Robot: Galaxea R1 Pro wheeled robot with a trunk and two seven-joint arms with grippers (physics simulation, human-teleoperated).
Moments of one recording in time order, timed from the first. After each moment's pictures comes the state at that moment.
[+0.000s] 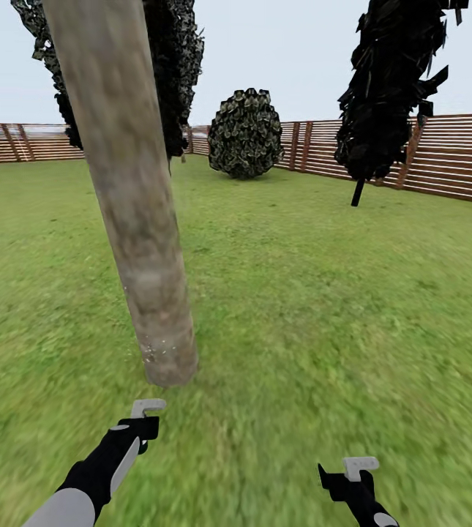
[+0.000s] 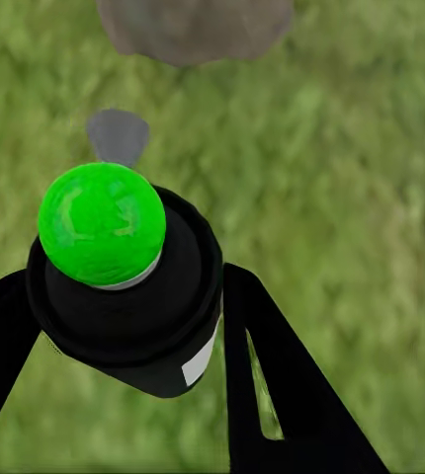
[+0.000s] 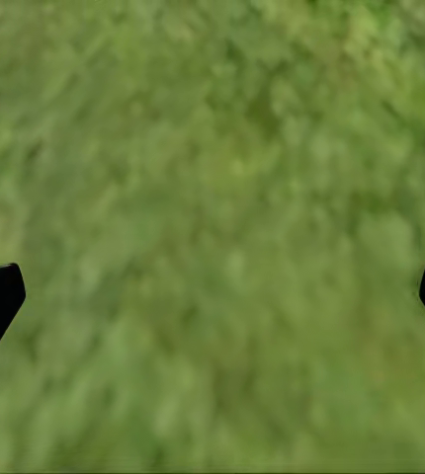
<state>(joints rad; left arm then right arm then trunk) -0.55 0.01 -0.01 -0.57 0.05 0.29 0.10 -0.50 -0.06 -0.26 -0.11 0.26 -0.41 0.06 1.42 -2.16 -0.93</state>
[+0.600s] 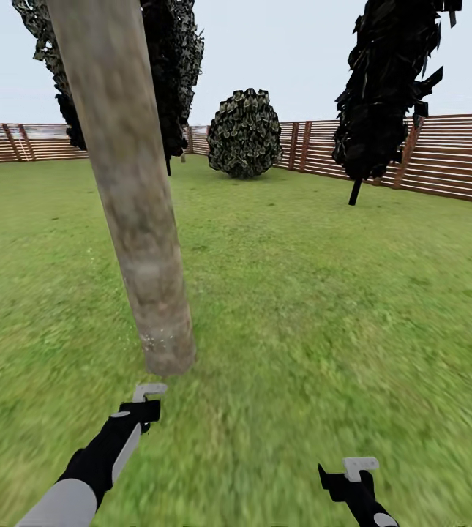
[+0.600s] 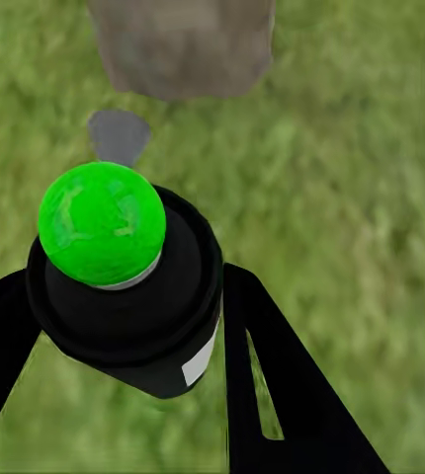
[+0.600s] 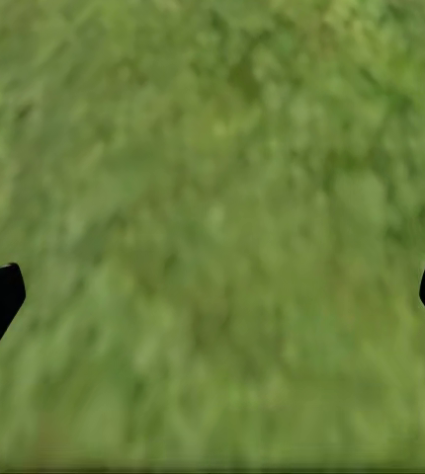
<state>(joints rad) -0.57 0.01 -0.01 -0.64 0.05 0.29 0.10 -0.50 -0.06 -0.26 -0.10 0.26 -0.41 0.06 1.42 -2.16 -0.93</state>
